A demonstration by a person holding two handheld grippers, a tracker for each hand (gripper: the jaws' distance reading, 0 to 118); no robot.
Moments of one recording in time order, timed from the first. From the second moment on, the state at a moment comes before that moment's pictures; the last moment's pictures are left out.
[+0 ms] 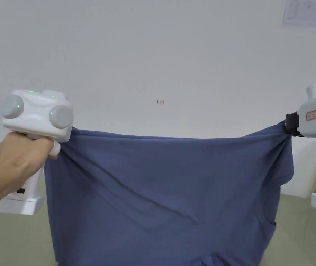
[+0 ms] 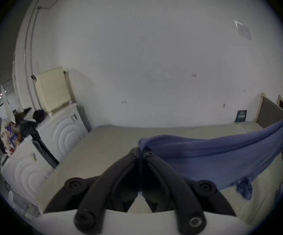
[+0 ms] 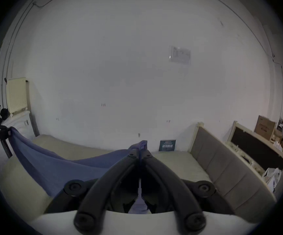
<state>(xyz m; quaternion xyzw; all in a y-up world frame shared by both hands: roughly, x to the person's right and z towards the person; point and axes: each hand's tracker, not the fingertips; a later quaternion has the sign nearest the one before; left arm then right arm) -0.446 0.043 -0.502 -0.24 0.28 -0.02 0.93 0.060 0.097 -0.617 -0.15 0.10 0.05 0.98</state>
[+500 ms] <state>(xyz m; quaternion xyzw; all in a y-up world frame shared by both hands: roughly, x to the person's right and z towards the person) -0.422 -0.198 -0.288 -0.40 0.21 -0.01 0.89 0.134 -0.182 -0.383 -0.35 0.15 0.01 0.92</state>
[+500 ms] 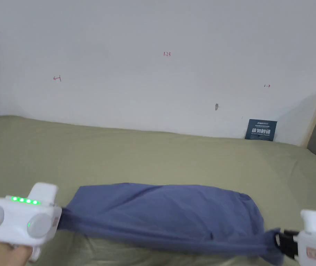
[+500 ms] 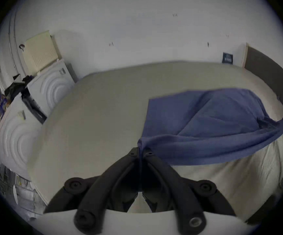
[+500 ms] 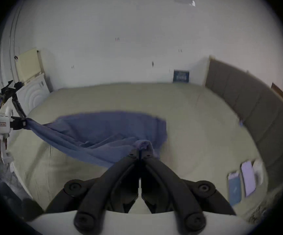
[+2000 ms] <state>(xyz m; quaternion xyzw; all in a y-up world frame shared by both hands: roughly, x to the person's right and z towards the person) -0.406 -0.243 -0.075 -0.42 0.19 0.16 0.88 0.198 -0.229 -0.191 -0.35 0.12 -0.01 0.93</state>
